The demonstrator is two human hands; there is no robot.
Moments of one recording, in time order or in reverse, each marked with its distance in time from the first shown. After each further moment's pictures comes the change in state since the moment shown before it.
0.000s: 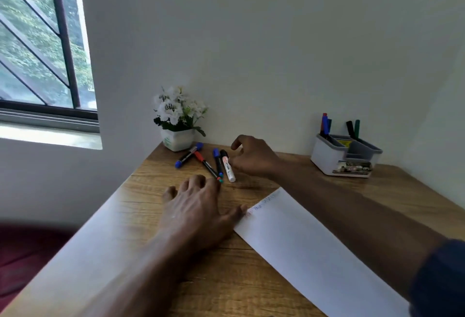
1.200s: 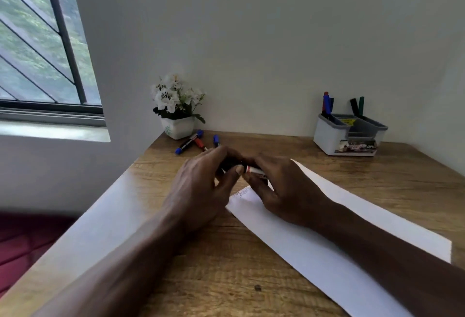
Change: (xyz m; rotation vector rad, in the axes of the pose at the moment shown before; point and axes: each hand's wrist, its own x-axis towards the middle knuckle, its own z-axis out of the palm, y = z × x) left_hand -0.006 0.008 0.002 -0.465 0.409 0.429; right_hand -0.128 0.034 -0.006 0.097 0.163 -0.499
